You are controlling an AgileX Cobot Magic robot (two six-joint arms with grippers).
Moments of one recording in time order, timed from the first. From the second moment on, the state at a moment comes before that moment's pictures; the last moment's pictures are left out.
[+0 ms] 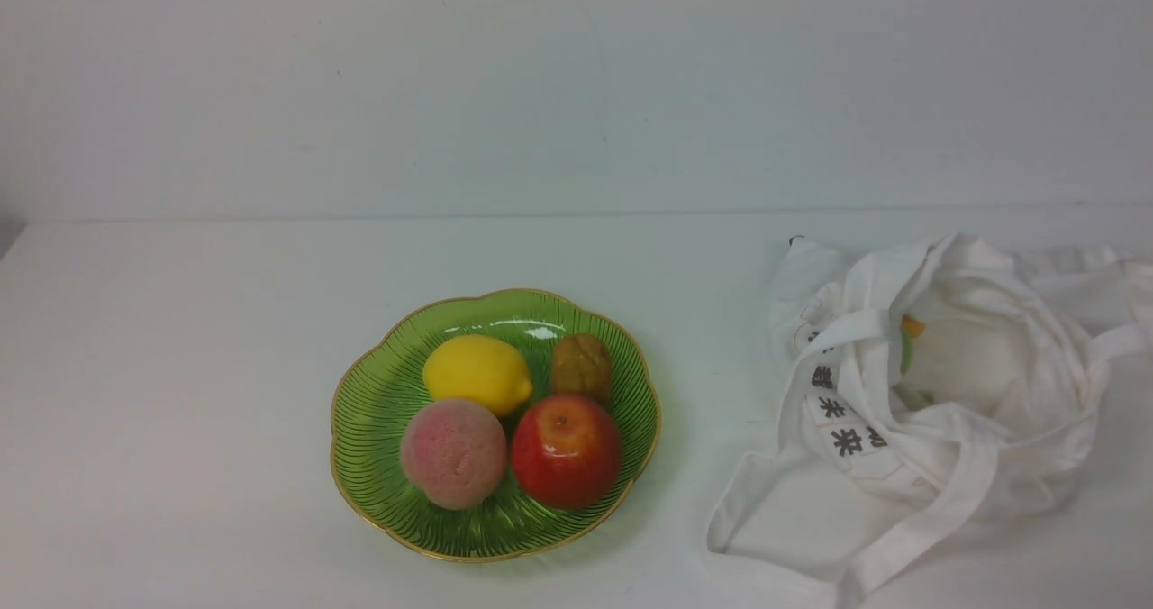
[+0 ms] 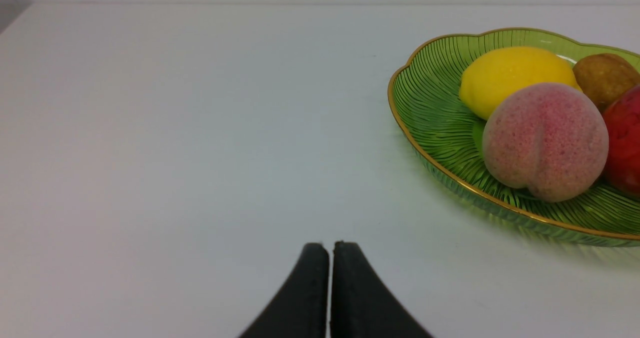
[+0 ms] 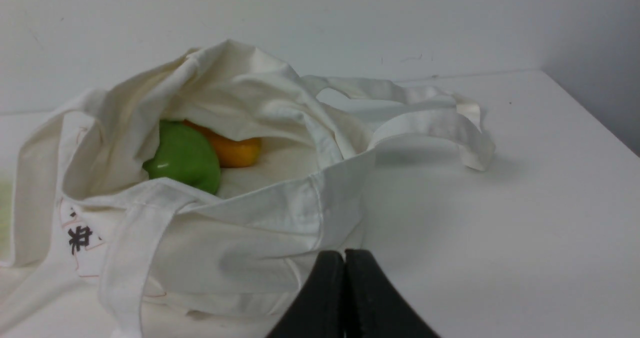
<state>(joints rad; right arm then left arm) 0.00 -0.01 0.03 -0.30 0.38 0.36 -0.05 -0.01 0.02 -0.03 0.40 -0.01</state>
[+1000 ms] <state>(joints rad) 0.00 -0.01 0.03 -0.30 0.38 0.38 -0.05 -0.01 0.02 -0.03 0.40 -0.01</state>
